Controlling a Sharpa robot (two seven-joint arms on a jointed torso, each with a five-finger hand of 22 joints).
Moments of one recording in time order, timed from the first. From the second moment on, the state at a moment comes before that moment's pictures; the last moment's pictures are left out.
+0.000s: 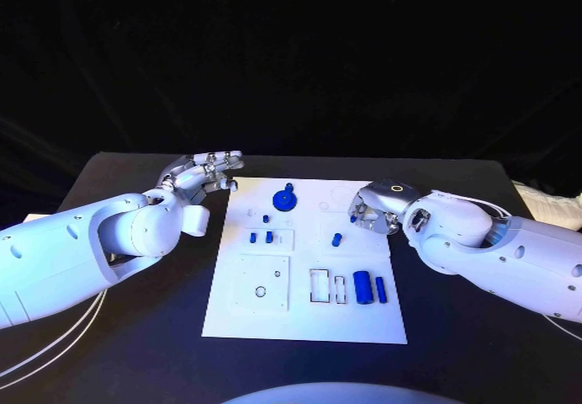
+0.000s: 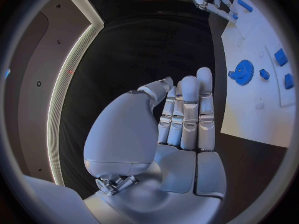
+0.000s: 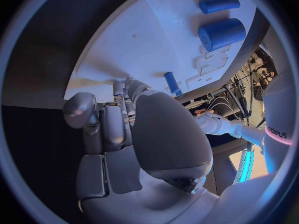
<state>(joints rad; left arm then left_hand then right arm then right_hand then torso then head) 1.18 -0.88 -0.01 1.51 0.13 -0.29 0.34 1.37 -0.15 0.50 0.02 0.11 1.06 0.17 0.11 0.07 1.15 0.10 0.22 0.10 1.23 0.01 0.96 0.53 0.17 1.19 0.11 0.56 0.91 1.04 -0.88 0.11 1.57 -1.84 -0.17 -0.23 1.54 -0.10 0.33 0.20 0.10 1.10 0.12 0.07 0.07 1.15 0.07 0.09 0.13 1.46 -0.02 1.27 1.16 0.11 1.33 0.07 1.18 0.91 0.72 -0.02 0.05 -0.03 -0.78</state>
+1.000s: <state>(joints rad) 1.18 -0.88 -0.01 1.50 0.13 -0.29 0.34 1.38 -0.14 0.49 0.01 0.11 1.05 0.18 0.12 0.07 1.14 0.10 0.23 0.10 1.23 0.01 0.96 0.52 0.17 1.19 0.11 0.55 0.90 1.04 -0.87 0.11 1.57 -1.83 -0.14 -0.22 1.52 -0.11 0.38 0.17 0.09 1.11 0.13 0.07 0.07 1.18 0.07 0.08 0.10 1.46 -0.02 1.27 1.17 0.11 1.34 0.07 1.18 0.91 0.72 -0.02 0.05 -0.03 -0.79</state>
